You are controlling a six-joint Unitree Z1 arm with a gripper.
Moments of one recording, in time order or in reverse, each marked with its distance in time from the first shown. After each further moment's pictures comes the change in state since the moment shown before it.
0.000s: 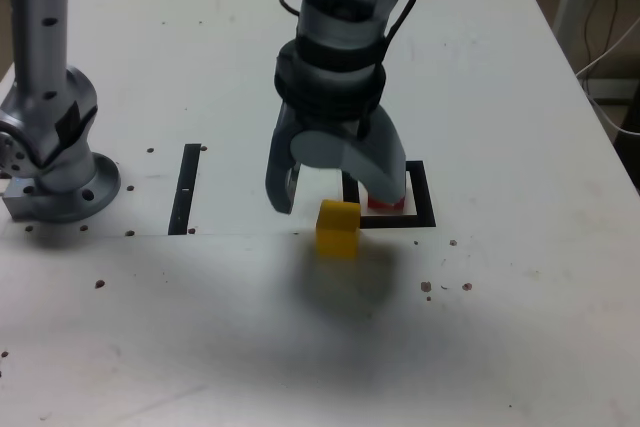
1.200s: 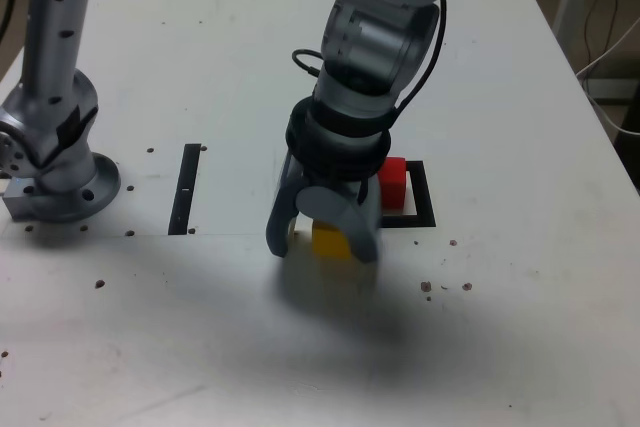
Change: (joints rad) arm -0.015 0.122 0.051 -0.083 -0.044 0.000
